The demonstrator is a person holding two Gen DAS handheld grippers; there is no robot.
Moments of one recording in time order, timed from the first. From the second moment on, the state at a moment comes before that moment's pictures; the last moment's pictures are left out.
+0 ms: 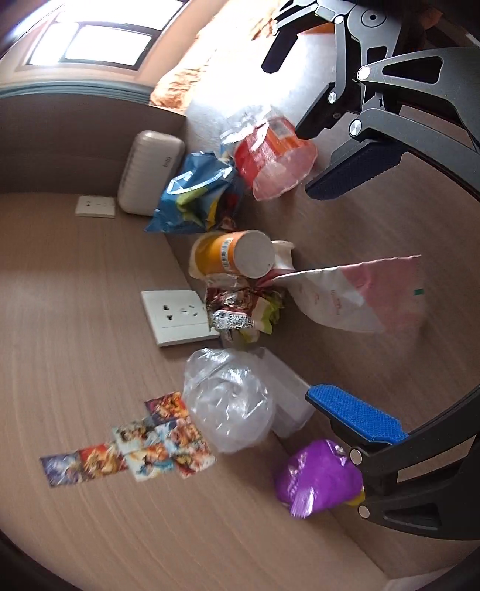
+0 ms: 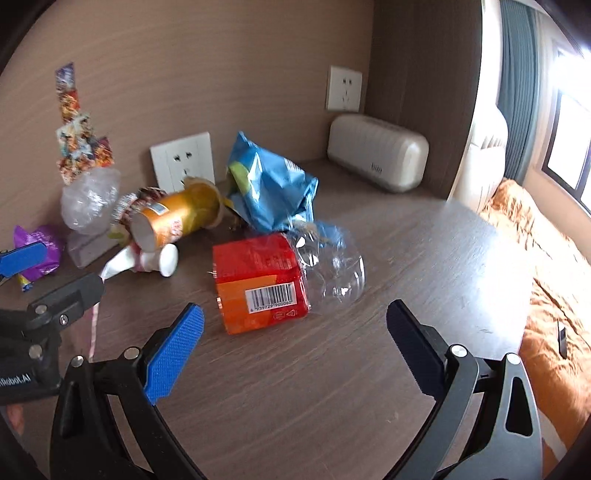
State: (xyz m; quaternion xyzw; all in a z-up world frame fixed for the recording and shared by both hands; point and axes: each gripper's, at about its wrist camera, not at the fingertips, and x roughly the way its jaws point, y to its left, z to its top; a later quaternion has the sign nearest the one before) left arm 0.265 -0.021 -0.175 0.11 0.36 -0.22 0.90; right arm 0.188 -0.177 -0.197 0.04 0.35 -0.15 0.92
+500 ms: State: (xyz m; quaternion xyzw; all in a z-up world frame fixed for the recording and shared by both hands) left arm 0.293 -0.035 -0.206 0.13 0.40 -0.25 0.87; right arm 0.222 -0.185 -0.209 0.02 0.39 -0.16 0.91
